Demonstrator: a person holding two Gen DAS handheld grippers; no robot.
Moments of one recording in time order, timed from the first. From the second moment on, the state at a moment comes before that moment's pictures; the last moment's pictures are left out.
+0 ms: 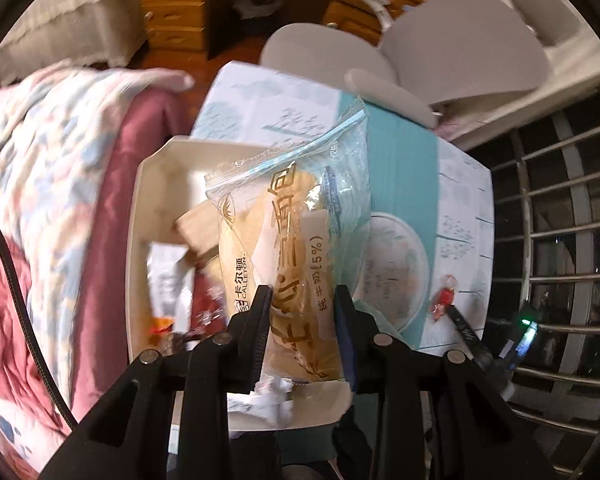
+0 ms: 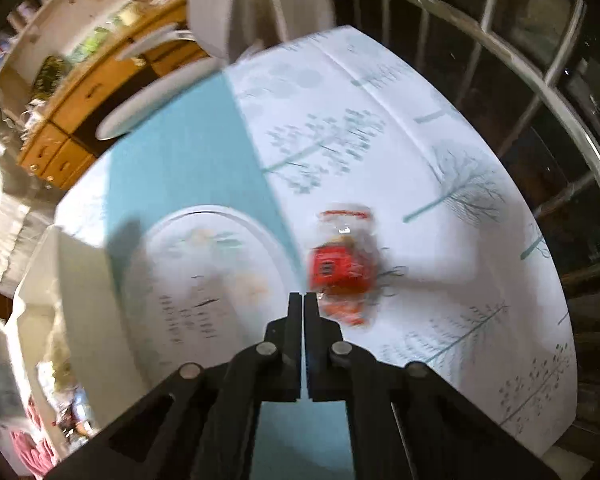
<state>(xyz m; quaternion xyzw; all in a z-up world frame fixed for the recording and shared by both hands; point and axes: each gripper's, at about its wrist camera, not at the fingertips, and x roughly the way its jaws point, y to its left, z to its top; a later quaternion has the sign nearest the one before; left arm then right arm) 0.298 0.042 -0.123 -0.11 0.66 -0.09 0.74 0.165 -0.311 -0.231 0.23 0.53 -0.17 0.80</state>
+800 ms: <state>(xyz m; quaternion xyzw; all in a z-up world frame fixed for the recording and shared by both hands) 0.209 0.142 -0.078 -0.14 0.53 -0.19 0.81 0.113 -0.109 -0.093 0.12 0.40 0.07 0.90</state>
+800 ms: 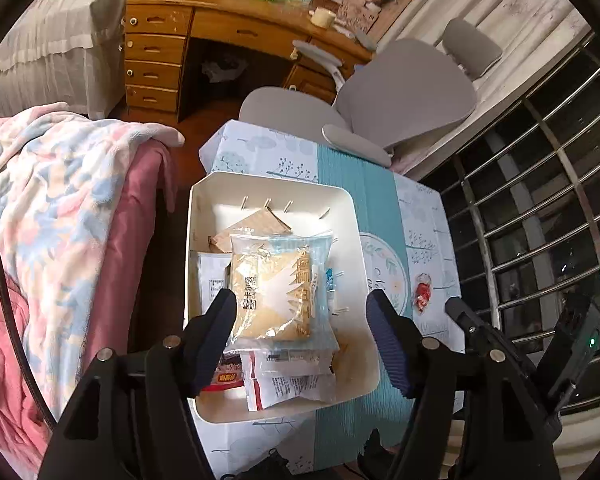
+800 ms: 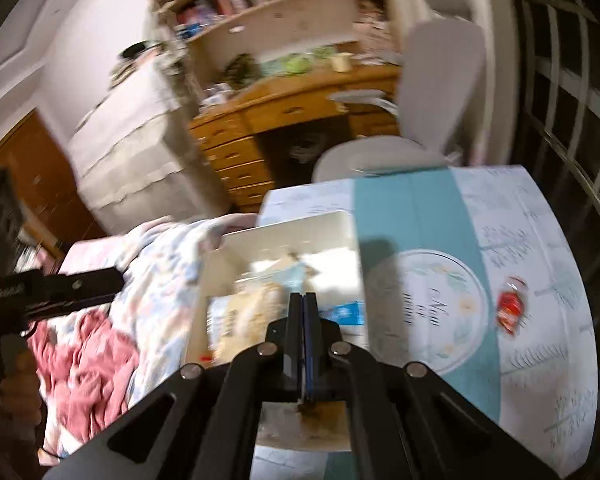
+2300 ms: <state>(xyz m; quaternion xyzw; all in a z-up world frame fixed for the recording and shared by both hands) 0.071 0.051 -0.143 -0.13 0.55 0.08 0.82 0.187 -0.357 -0.299 0.18 0.60 -0.11 0.77</state>
